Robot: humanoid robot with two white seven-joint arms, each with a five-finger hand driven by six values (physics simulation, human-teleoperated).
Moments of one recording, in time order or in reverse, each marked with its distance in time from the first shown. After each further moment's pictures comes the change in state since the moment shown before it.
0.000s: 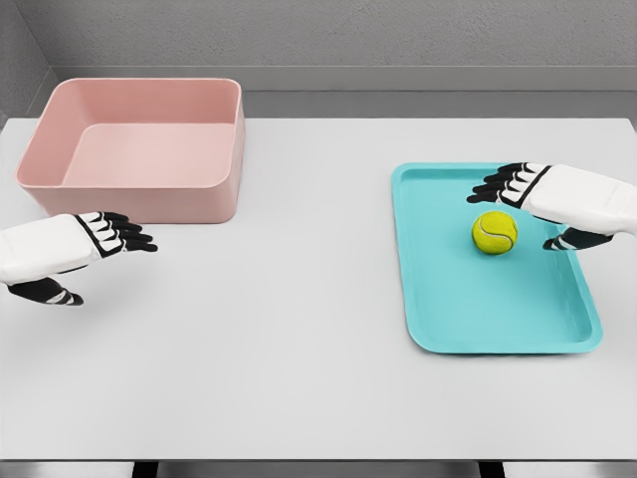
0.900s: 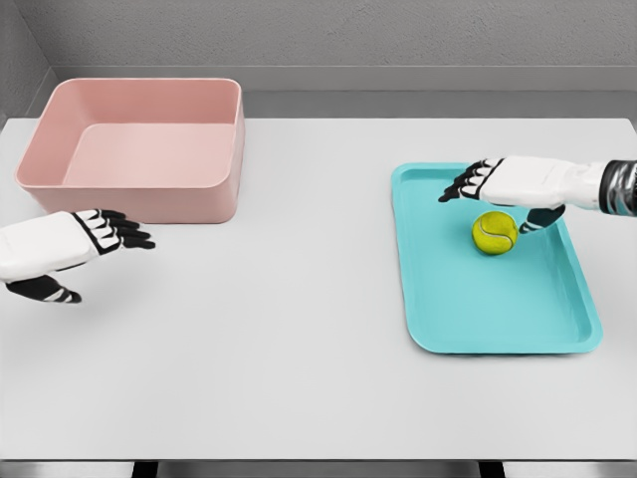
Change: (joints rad) left arm -0.003 0.000 0.006 0.014 0.001 0.000 0.001; right arm -0.360 0.150 0.333 0.233 0.111 0.000 0.160
